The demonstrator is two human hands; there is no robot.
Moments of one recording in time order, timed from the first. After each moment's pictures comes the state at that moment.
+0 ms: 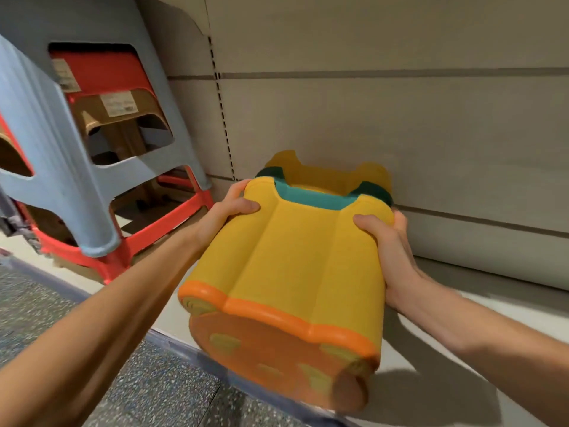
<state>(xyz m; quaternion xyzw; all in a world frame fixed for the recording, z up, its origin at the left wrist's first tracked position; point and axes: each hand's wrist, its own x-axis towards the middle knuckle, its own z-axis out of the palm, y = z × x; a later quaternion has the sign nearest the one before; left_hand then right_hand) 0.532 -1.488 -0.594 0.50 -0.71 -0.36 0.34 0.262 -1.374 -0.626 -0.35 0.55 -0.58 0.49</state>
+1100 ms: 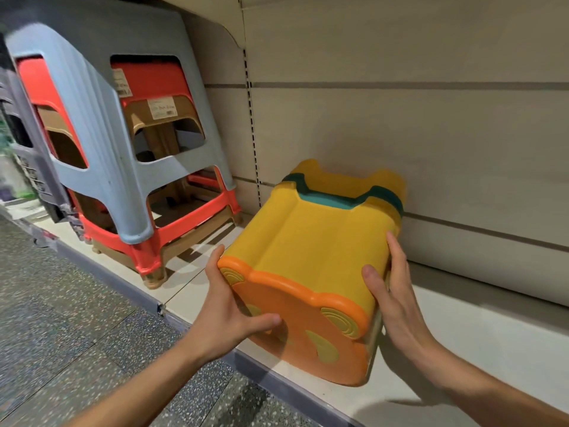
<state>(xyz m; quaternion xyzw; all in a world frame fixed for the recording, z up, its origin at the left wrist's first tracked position) 0.556 -1.308 -0.704 0.52 -0.64 -0.34 0.45 0.262 -1.326 -0.686 -0.59 0.49 -0.53 0.37</state>
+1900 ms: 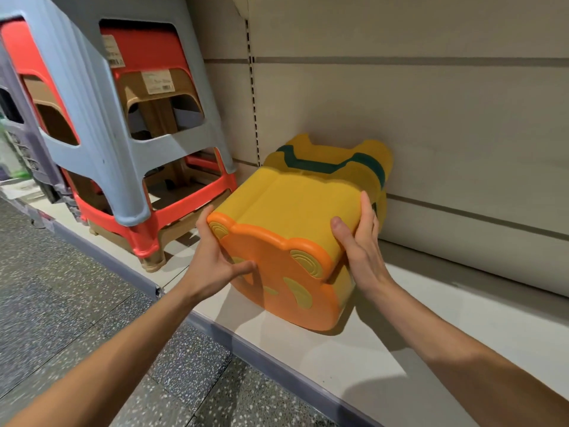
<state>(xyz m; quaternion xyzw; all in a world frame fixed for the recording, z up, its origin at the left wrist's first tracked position) 0.593 -1.378 -0.708 0.57 -0.61 -0.29 0.47 0.308 -1.386 -0.673 -0.62 0.49 -0.50 0.36</state>
